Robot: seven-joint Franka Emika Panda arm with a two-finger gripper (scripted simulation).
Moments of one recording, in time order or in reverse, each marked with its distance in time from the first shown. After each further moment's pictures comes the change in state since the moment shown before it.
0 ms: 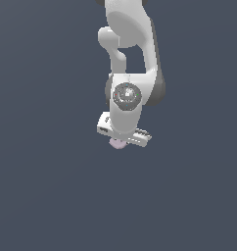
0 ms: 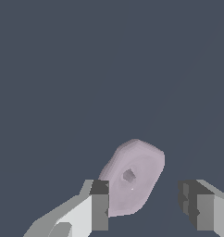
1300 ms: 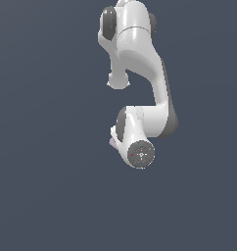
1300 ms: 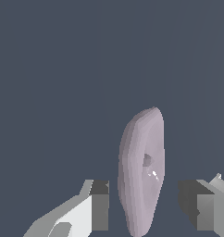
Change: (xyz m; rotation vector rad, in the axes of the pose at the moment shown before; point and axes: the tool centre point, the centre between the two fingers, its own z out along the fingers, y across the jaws) arm -0.004 -0.018 0.055 -0.309 -0.299 0.636
